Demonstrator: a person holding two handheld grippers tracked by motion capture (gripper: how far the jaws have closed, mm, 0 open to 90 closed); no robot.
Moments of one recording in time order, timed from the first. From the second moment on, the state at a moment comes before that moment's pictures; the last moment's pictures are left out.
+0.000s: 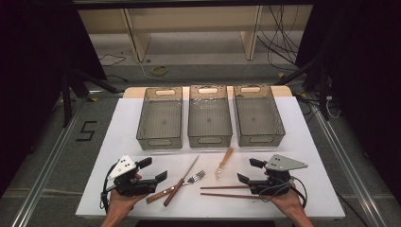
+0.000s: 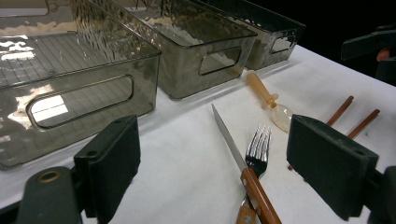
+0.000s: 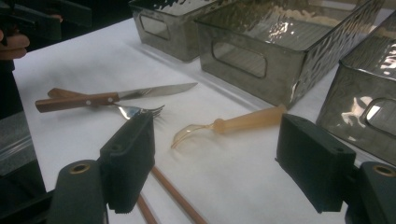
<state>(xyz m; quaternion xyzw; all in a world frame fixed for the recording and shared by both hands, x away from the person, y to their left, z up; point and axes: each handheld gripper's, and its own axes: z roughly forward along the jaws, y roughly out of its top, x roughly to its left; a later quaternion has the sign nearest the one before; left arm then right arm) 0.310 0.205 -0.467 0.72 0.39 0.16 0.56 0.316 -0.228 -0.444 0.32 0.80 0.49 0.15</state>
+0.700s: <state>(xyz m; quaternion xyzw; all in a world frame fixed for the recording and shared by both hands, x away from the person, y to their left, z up) 0.311 0.205 -0.468 0.72 0.39 0.16 0.55 0.340 -0.220 -0.420 0.27 0.88 0.38 0.11</state>
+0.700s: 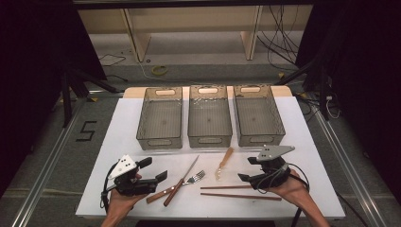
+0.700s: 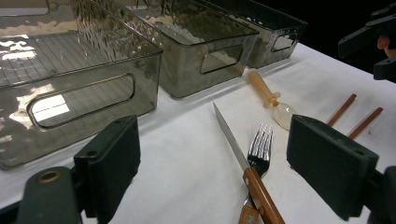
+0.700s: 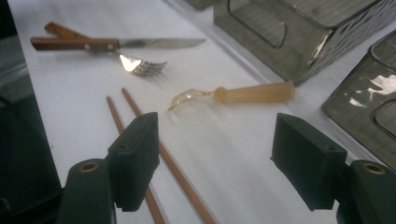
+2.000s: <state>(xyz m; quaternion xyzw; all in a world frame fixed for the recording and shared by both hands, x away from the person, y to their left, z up) 0.314 0.207 -0.468 0.73 0.39 0.16 0.54 0.362 -0.205 -0.447 0.19 0.98 0.10 0.04</state>
